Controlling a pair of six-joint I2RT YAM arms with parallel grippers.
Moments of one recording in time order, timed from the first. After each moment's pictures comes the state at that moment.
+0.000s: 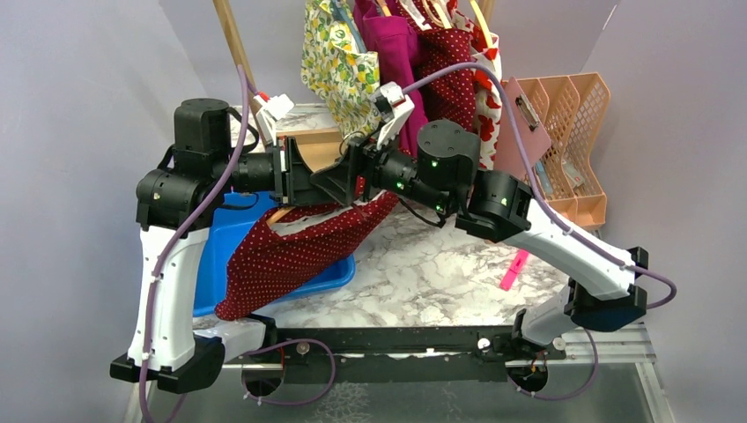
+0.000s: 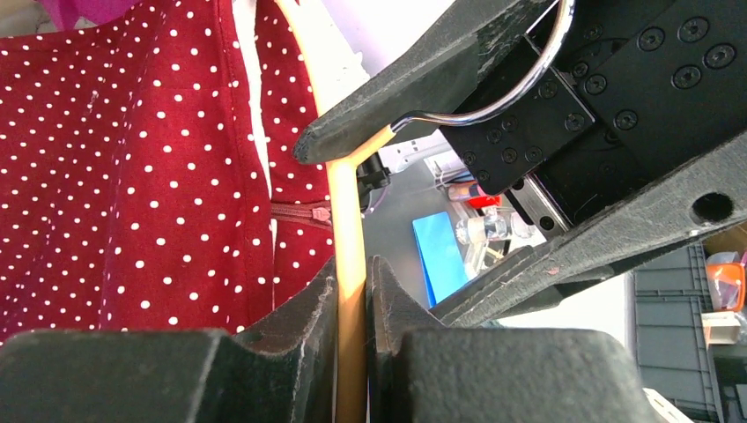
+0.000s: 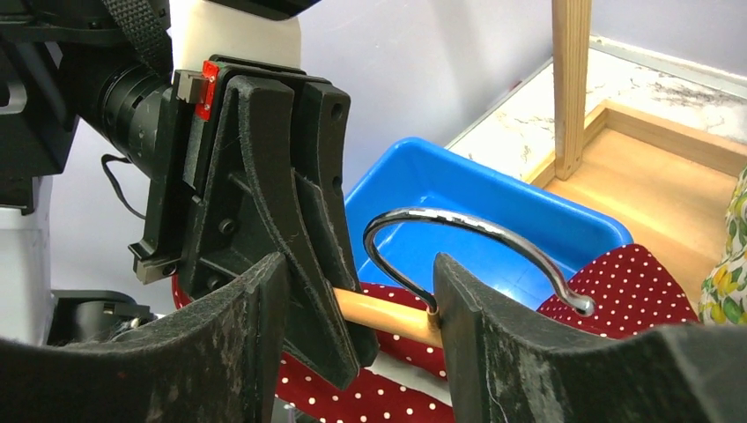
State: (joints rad) left arm -0.21 1.17 1.82 -1.18 1.02 -0.40; right arm 1.18 1.51 1.92 -0.46 0.15 0.40
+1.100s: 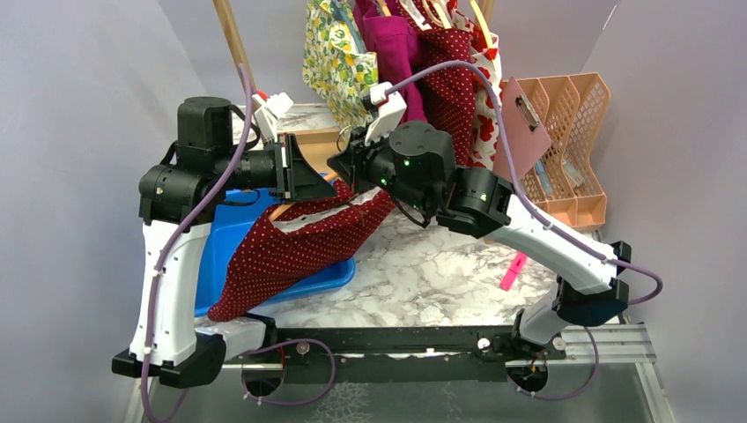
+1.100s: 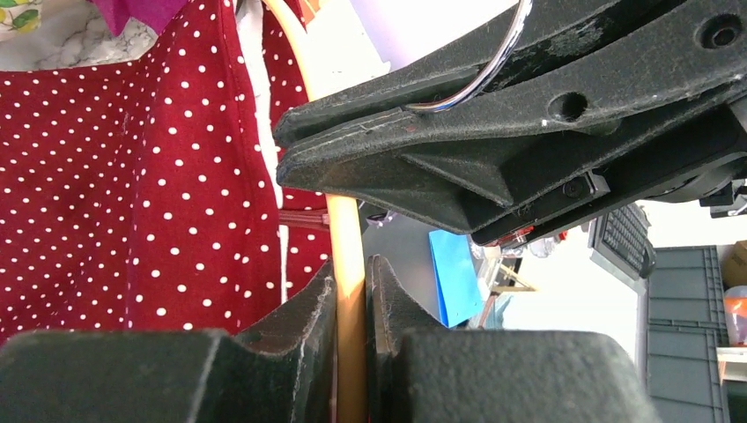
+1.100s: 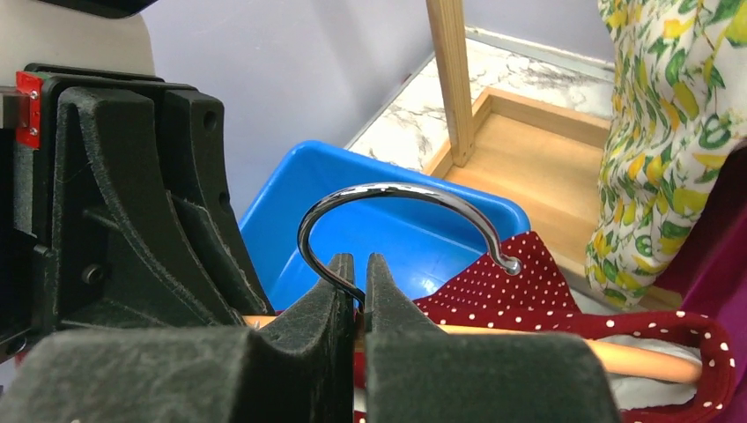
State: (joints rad) left arm -0.21 1.18 1.82 -1.19 0.96 -0.40; right arm 1.18 1.59 1.97 -0.54 0.37 0.35
